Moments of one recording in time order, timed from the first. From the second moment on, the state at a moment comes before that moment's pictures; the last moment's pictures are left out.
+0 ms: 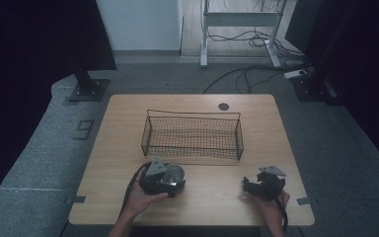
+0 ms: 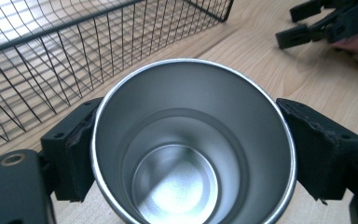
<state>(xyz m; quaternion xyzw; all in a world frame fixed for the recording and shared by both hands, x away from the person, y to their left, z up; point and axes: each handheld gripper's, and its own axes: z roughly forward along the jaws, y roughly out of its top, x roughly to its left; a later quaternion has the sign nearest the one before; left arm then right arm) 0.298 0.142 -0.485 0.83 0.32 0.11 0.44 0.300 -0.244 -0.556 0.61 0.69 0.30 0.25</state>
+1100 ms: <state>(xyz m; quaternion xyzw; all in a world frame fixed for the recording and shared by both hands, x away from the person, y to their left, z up) 0.311 0.162 -0.447 0.81 0.32 0.11 0.48 0.300 -0.244 -0.556 0.61 0.69 0.30 0.25</state>
